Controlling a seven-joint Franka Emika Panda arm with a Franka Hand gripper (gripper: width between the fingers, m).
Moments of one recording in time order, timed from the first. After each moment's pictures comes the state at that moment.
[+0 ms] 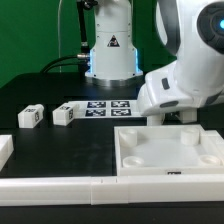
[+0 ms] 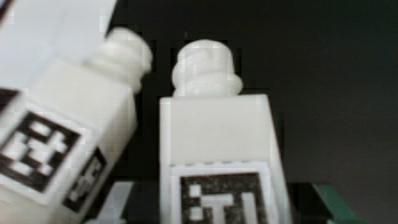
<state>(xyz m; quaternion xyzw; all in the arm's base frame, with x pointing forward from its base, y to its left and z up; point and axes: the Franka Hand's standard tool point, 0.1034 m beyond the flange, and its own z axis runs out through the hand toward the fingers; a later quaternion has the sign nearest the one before) 0.400 0.135 0.031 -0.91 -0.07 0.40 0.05</state>
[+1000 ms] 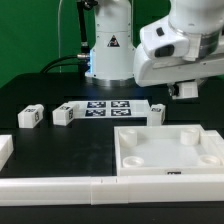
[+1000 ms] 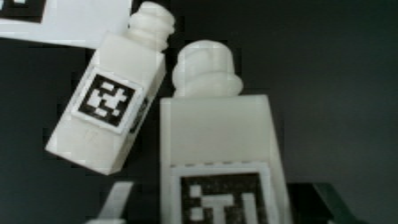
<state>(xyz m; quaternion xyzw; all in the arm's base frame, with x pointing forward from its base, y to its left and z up) 0.421 0.125 0.071 -0.98 -0.06 0.20 0.04</state>
